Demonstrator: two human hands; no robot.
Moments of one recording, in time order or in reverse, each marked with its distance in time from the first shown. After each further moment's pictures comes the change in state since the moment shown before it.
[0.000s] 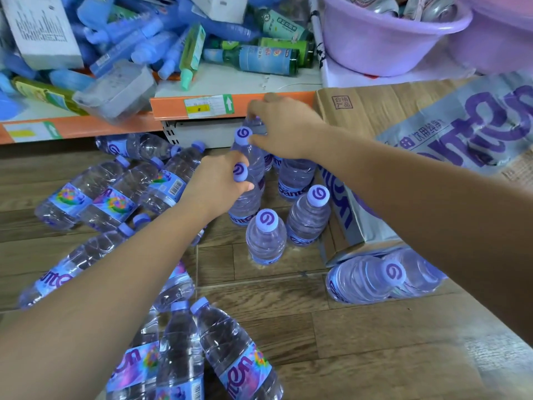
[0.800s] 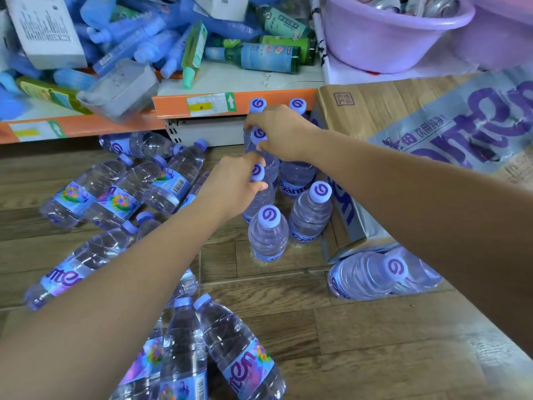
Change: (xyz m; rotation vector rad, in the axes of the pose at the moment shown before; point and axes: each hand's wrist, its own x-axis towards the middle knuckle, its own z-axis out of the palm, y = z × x) left_hand -0.003 0.012 0.010 0.006 -0.040 0.094; right_hand 0.011 0.002 0.017 0.026 -0.155 -0.041
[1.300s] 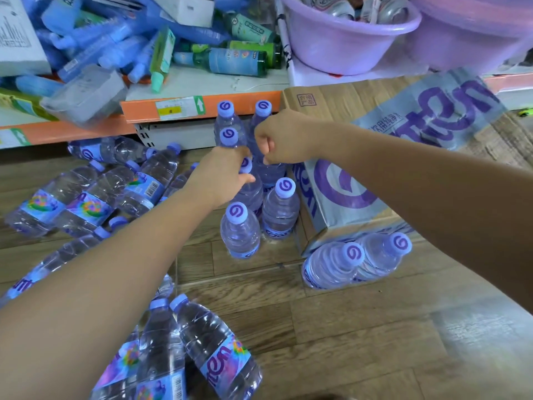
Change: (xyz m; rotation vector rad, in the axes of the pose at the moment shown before) left_hand 0.019 0.027 0.010 0.193 -0.016 0.096; right_hand -0.069 0.023 -0.032 -0.037 -0.125 -0.019
